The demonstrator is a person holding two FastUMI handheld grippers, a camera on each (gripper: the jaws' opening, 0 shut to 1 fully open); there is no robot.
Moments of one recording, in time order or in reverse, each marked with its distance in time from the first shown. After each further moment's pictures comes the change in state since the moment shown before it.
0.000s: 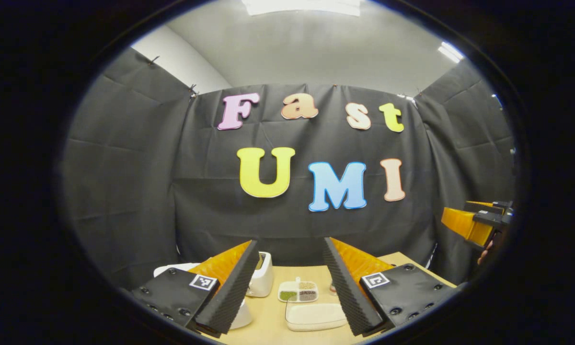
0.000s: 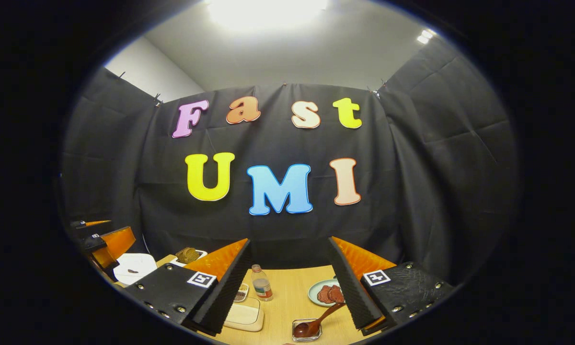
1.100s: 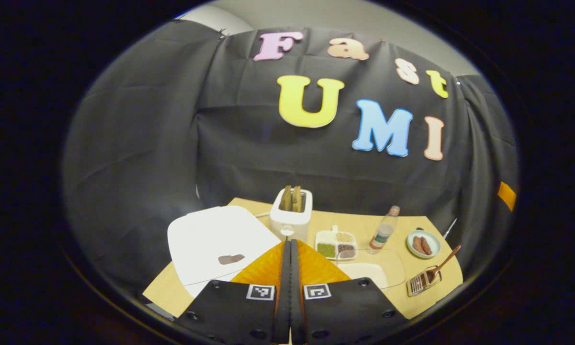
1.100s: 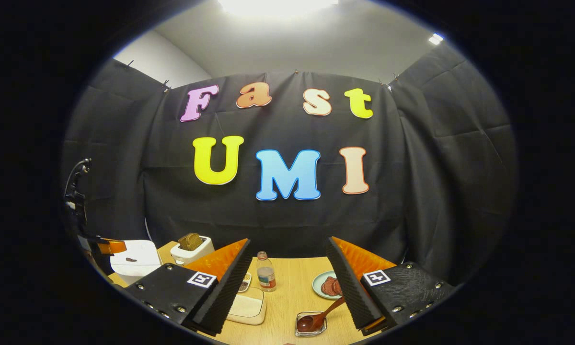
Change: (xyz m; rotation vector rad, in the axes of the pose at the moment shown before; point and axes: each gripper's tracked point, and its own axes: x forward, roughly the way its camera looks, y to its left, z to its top) left arm 0.045 0.167 -0.173 -0.145 0.467 0.117; right arm 0.003 0.018 -0.038 -0.048 0.092 0.017
